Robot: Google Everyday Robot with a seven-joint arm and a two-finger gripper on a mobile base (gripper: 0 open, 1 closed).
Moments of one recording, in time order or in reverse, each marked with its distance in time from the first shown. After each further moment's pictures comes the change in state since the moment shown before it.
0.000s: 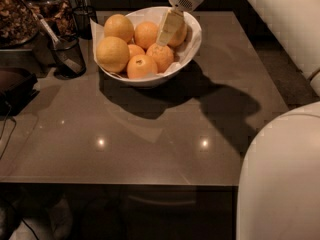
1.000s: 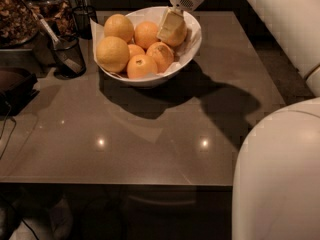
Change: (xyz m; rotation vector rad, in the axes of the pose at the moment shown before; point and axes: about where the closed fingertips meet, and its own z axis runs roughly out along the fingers) arm 0.003 -0.002 0.003 -0.011 0.004 -0.012
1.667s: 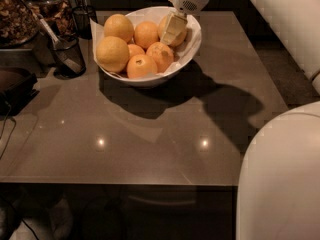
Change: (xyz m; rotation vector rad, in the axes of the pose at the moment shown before) arm 0.013 0.013 -0.005 -0.035 0.031 0.002
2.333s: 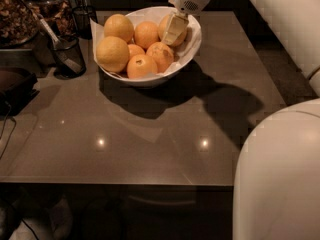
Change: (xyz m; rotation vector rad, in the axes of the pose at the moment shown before) arm 0.001 0.000 0.003 -0.014 0.009 -0.023
